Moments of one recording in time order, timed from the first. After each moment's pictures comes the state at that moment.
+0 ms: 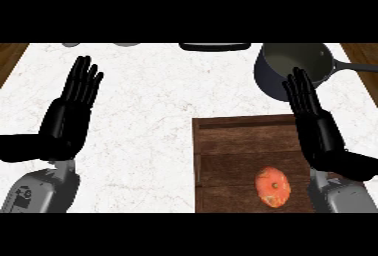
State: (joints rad) left arm -0.25 0.24 -0.11 -1.68 0.22 0.19 0.02; right arm -0.19 -0.23 0.15 -1.66 -0.16 -0.16 -0.12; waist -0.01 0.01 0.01
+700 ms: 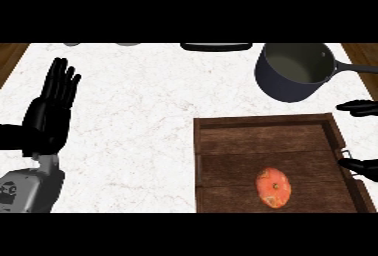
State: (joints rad) left arm -0.24 0.28 -0.01 -1.60 0.21 0.21 0.04; right arm -0.15 -0.69 -0.05 -1.49 -0.16 0.42 -0.56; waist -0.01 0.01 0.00
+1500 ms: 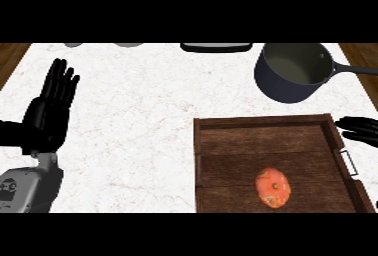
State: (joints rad) left arm -0.24 0.28 0.02 -1.56 0.21 0.18 0.03; right arm -0.03 -0.92 0.04 -1.60 0.24 0.37 -0.73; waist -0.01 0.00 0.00
